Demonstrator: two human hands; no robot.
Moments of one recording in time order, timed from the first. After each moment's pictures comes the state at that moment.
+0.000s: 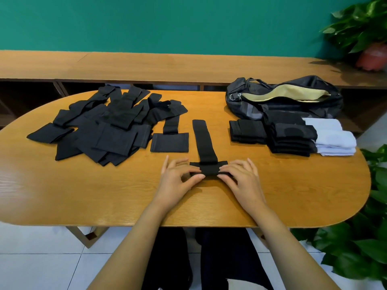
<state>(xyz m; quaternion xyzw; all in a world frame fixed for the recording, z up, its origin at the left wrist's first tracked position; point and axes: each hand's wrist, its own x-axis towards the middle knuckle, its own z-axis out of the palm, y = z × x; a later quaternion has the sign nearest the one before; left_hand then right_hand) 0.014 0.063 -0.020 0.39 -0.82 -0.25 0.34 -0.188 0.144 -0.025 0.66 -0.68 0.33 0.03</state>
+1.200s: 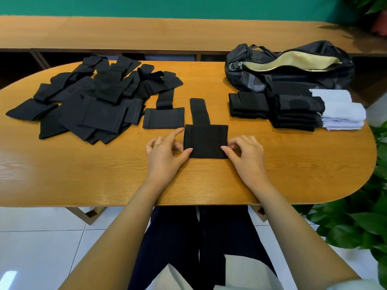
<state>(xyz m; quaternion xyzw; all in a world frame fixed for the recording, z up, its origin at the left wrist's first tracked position) 0.012 0.060 -0.022 0.47 -0.78 -0.21 0.36 -0.193 0.138 -0.024 0.58 -0.72 0.37 -0.02</state>
